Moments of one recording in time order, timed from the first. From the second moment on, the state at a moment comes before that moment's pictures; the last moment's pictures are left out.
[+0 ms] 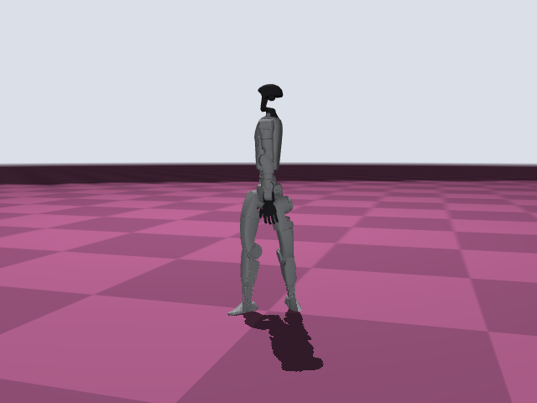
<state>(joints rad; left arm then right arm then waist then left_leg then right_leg) 0.10 0.00 0.30 1.57 0.44 -0.04 -0.19 -0.17 -0.19 -0.20 1.68 -0.37 0.00 0.16 -0.69 0.20 -0.14 0.21 0.10 1.27 0.10 -0.21 -0.26 -0.36 0.15 0.07 0.03 0.11 0.26</state>
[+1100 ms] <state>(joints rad) 0.07 -0.02 0.27 1.55 0.45 -0.06 -0.17 -0.08 -0.23 -0.23 1.70 -0.32 -0.01 0.15 -0.52 0.15 -0.13 0.12 0.11 1.06 0.10 -0.22 -0.17 -0.29 0.03 -0.06 0.02 0.10 0.18</state>
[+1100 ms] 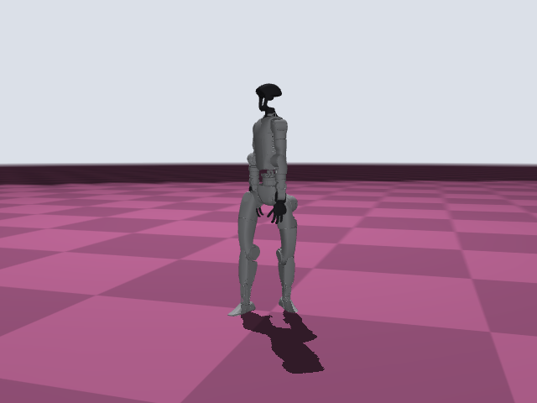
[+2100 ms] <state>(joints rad) 0.16 0.05 0.49 1.67 0.14 -0.04 -0.07 -0.02 -0.14 -0.13 1.51 -0.33 -0.06 0.20 0.19 -0.04 -0.10 -0.07 -0.07 0.22 0.03 0.00 0.02 0.14 -0.18 -0.75 -0.04 -0.09 0.13</state>
